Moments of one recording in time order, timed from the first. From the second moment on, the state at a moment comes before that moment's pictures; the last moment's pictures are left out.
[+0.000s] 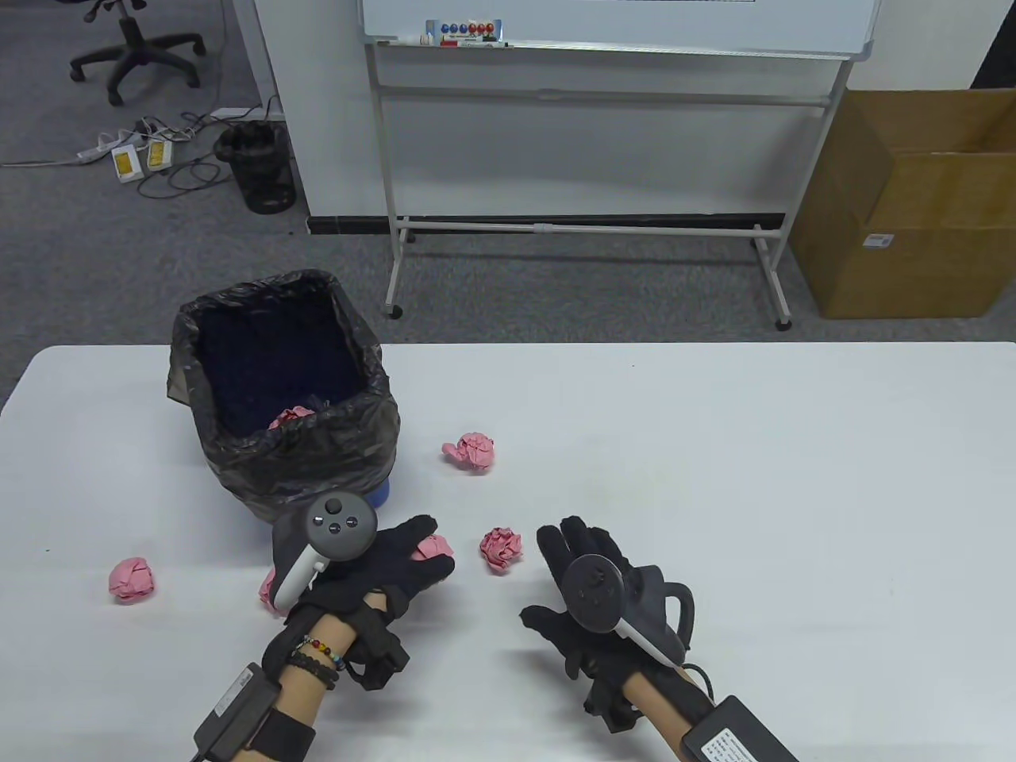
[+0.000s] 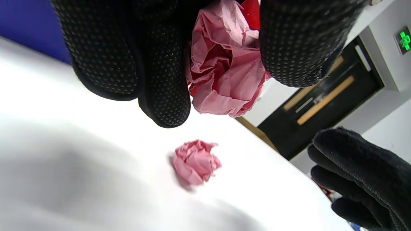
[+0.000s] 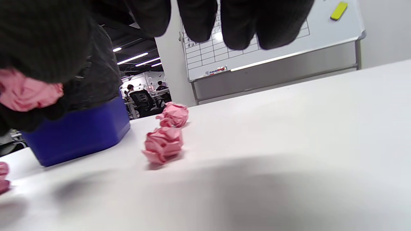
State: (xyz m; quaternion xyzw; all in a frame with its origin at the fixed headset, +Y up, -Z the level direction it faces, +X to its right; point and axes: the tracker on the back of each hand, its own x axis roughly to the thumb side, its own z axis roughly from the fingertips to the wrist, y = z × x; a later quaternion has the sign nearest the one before) left_hand -0.201 -0.673 -0.370 -0.09 -0.10 0.31 0.94; right_hand 0.086 -0.696 -0.320 0.08 -0.03 0.99 0.14
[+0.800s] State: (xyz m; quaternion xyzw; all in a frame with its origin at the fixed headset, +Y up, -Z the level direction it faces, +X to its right) left_hand -0.269 -0.521 -0.416 0.23 0.06 0.18 0.95; right_hand 0.104 -0.686 -0.316 0.06 -0.03 0.99 0.13
